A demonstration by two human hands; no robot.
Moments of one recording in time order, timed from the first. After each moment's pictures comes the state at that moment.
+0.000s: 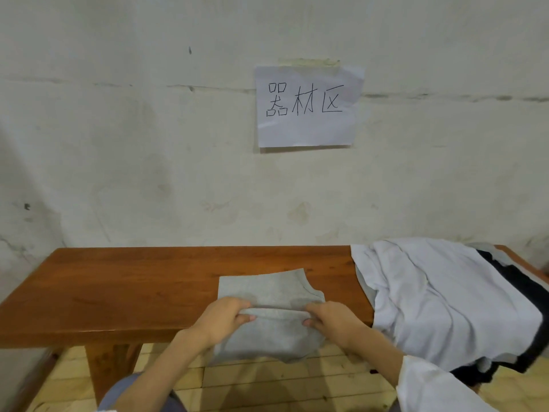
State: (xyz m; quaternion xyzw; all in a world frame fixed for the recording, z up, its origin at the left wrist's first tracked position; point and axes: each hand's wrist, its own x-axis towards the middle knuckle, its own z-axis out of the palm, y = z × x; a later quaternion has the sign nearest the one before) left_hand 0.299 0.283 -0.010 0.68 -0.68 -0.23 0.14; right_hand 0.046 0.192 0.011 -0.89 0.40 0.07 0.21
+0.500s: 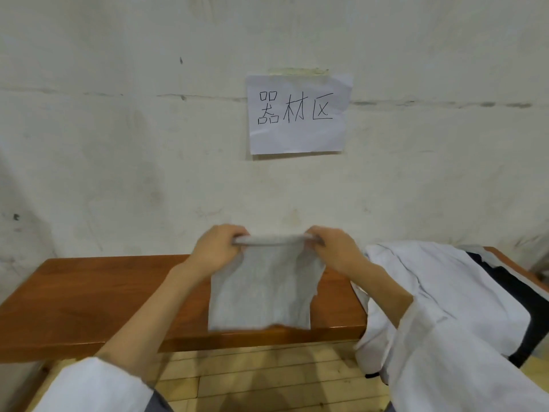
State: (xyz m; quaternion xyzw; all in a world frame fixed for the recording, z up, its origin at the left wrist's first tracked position) left_hand 0.308 0.230 0.130 0.69 -0.67 -0.08 0.28; right_hand 0.065 0.136 0.125 -0.86 0.43 -0.21 0.16
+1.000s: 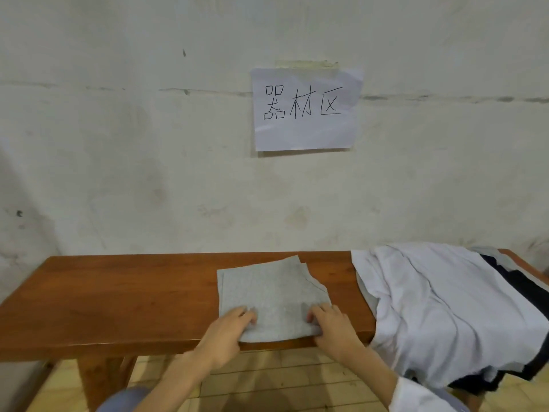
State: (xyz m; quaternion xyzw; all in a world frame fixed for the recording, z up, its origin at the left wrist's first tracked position) left_hand 0.283 0.285 -0.019 0.68 -0.71 -0.13 0.09; right_hand 0.048 0.187 -0.011 -0.88 0.45 -0.01 0.16
